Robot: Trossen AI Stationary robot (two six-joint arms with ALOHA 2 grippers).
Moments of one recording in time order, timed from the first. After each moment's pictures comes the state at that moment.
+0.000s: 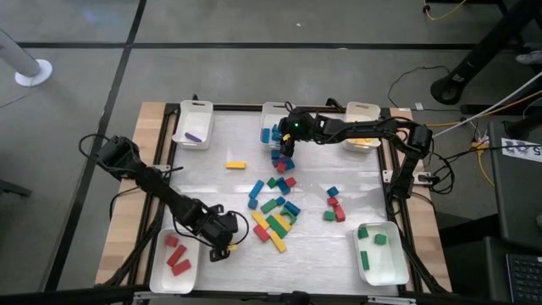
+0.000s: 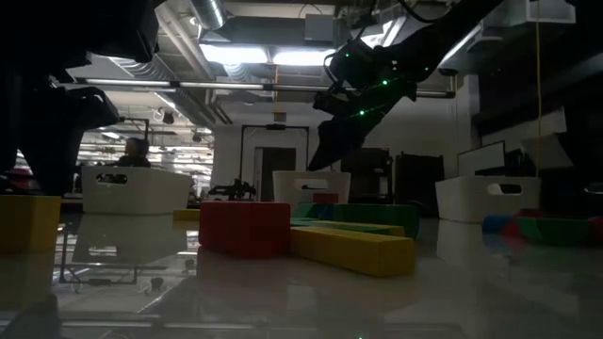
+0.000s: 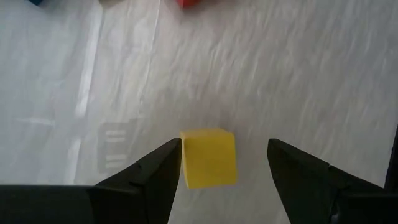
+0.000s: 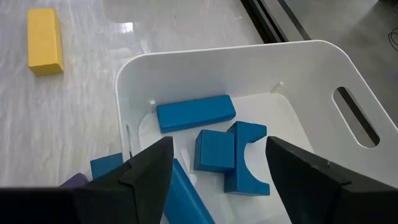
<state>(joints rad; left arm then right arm) -0.60 1.61 0.94 -0.49 -0.11 -0.81 -0.38 1.81 1.16 -0.05 0.09 -0.19</state>
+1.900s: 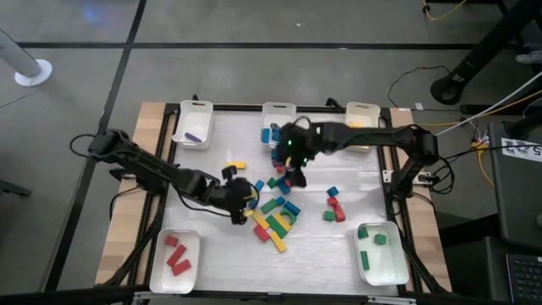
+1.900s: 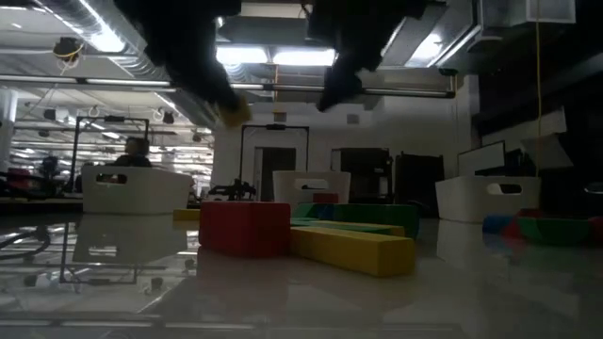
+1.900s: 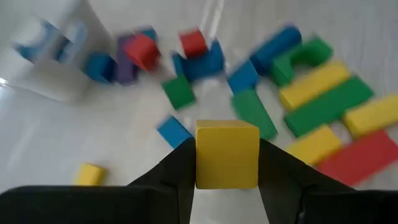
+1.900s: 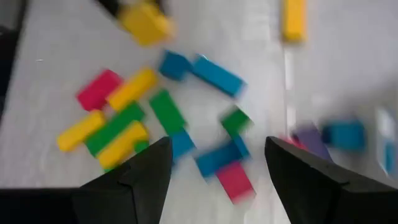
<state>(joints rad) -0.35 1.48 0.99 -0.46 -0.51 -0.42 -0.13 1.75 1.51 -0.76 -0.31 -0.12</state>
